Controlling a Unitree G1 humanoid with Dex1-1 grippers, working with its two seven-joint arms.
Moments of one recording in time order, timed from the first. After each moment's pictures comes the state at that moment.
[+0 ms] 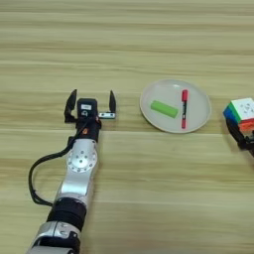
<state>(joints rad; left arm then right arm) -0.24 0.01 0.01 0.52 0.08 -0.44 0.11 0.00 -0.32 -0.17 0.13 0.26 0.00 0.47</state>
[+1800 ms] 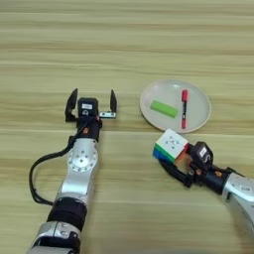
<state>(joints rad) -0.23 0.01 0.01 0.51 0.08 -0.43 0.11 0.05 -0.25 0.21 0.15 0.14 -0.12 0.69</state>
